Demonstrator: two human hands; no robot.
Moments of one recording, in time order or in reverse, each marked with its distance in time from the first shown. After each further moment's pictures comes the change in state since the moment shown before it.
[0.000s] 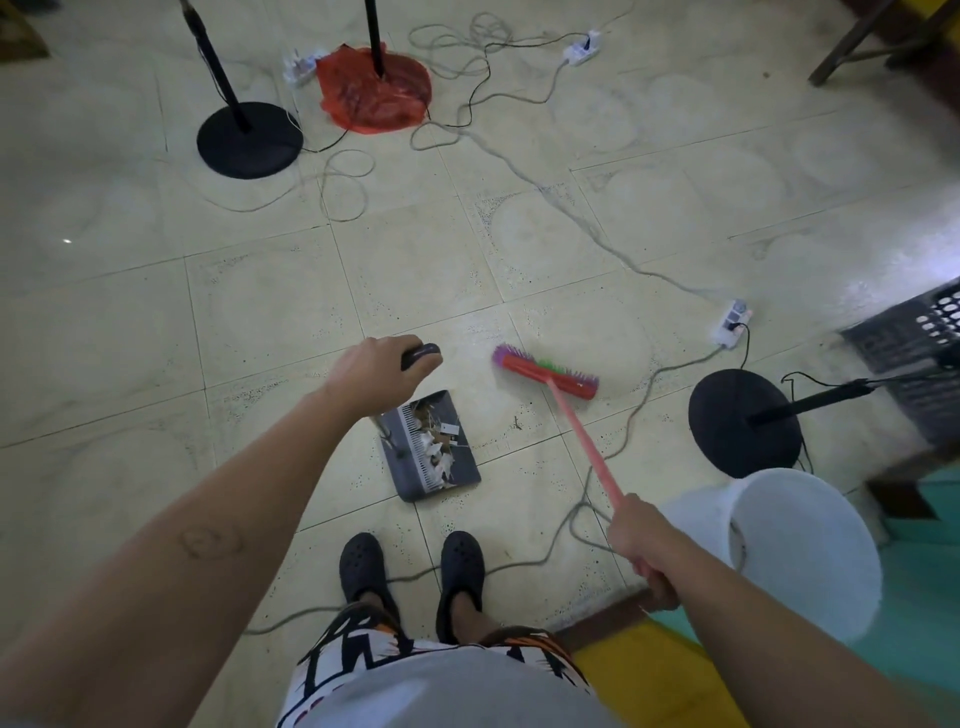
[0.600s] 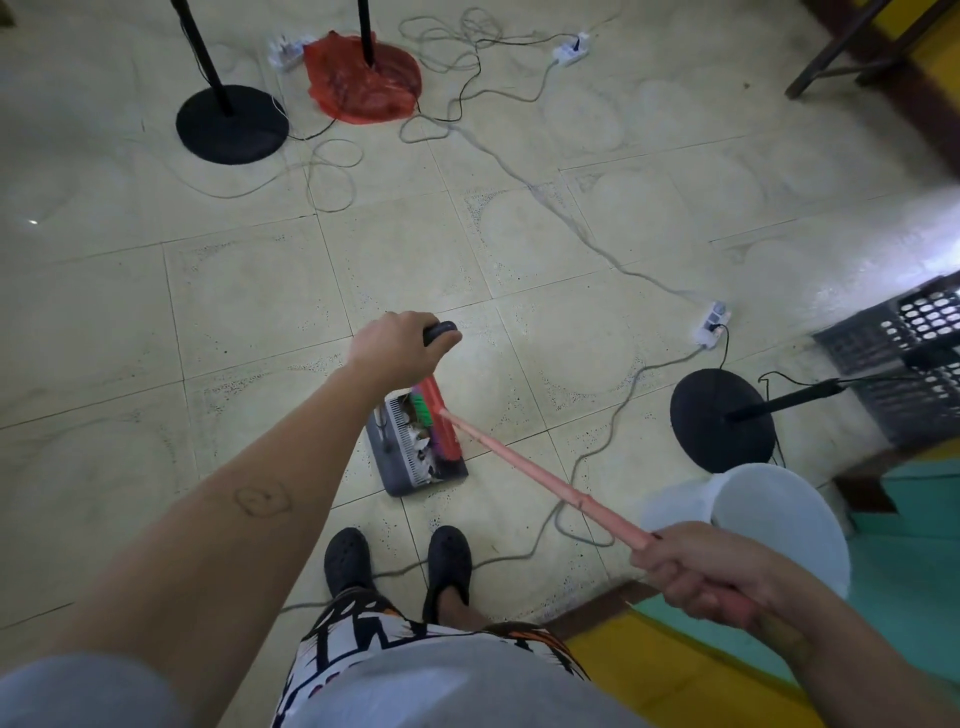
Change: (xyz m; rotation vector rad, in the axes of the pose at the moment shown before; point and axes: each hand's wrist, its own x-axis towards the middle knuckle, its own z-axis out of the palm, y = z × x) left_hand 0.017 0.009 0.005 0.022 0.078 -0.011; right_hand -0.101 0.027 -0.052 0.746 -0.582 0.046
